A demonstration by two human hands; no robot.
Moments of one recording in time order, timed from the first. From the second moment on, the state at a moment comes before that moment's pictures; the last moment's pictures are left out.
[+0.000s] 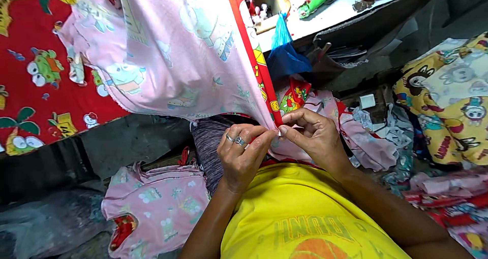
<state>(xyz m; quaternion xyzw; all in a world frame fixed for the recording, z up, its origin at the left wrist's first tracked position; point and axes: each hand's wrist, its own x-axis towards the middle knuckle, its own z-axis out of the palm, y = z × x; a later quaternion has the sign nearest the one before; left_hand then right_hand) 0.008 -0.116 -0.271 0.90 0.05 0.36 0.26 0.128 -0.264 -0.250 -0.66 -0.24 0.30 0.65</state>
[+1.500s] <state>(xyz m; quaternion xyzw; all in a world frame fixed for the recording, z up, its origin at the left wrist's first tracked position) -0.086 0.005 -0.189 0.61 0.40 0.48 0.48 0.147 -0.264 -0.244 -0.33 -0.28 0.53 0.73</state>
